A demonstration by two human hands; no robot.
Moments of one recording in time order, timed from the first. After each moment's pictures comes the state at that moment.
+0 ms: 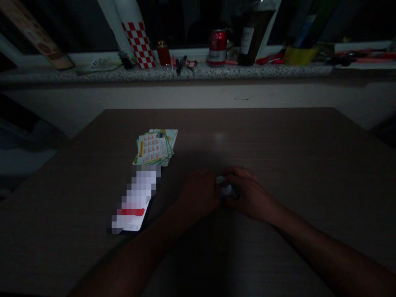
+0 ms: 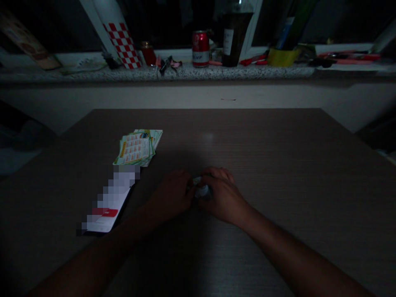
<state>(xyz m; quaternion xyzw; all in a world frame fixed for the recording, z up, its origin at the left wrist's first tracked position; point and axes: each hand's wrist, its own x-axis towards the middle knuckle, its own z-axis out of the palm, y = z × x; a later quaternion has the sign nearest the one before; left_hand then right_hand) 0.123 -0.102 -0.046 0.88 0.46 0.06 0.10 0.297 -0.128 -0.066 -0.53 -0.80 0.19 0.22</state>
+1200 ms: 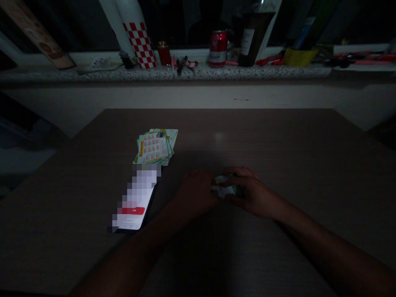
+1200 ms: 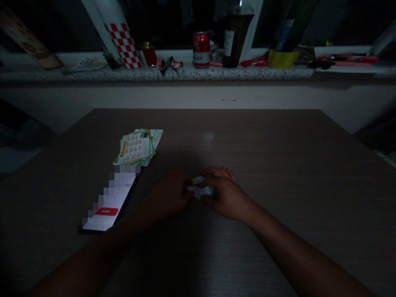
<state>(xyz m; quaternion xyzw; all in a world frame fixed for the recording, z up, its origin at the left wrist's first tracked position) 0.115 -0.101 -0.036 0.85 0.49 0.04 0.18 0.306 -0.128 -0.063 -0.49 -0.82 0.21 0.23</state>
